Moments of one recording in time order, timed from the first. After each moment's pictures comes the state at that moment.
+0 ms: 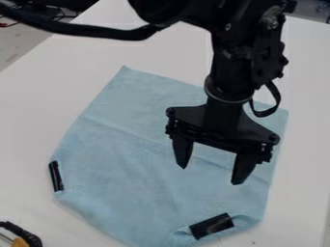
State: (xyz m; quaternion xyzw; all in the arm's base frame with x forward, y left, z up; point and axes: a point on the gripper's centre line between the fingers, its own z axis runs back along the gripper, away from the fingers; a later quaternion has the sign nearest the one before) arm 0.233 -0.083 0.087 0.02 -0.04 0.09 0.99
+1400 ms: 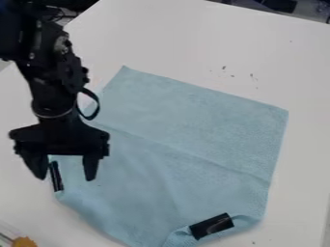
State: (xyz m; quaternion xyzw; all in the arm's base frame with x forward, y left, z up) arm 0.170 0.084 0.049 0.07 -0.03 0.28 0.96
